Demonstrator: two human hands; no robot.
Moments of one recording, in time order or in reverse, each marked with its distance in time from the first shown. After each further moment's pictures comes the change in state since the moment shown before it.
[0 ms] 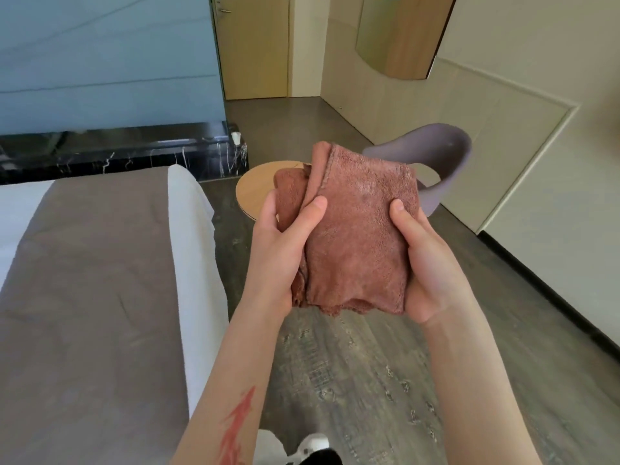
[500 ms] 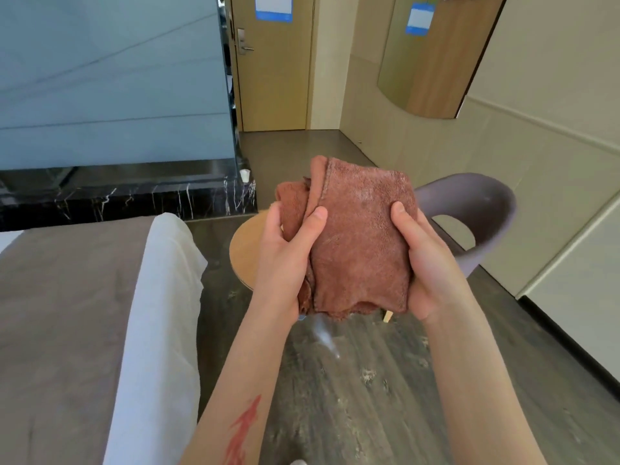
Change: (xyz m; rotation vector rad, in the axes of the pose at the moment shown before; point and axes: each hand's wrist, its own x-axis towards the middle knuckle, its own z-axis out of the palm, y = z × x) left_hand 0.287 -0.075 0.048 0.006 0.069 0.052; right_hand 0.314 -0.044 -0.046 -0.088 -0.059 -0.024
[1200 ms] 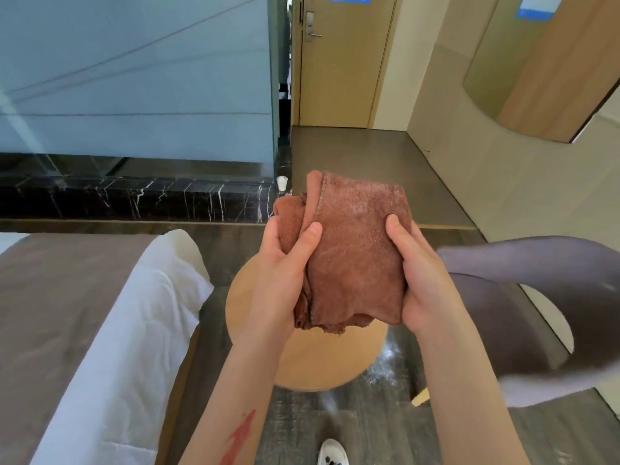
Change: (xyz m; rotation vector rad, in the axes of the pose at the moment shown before) left_hand 0.317 -0.102 0.043 0.068 0.249 0.017; right_hand 0.374 -0.005 -0.049 0.006 -0.158 0.194
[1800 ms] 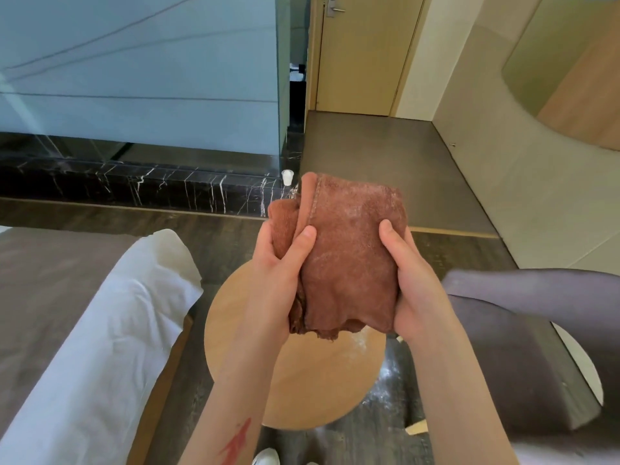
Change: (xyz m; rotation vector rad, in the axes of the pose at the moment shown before) left_hand 0.123 -0.044 0.057 0.015 0.114 -0.010; right_hand 0.147 -0.025 -0.049 0.052 -0.138 0.146
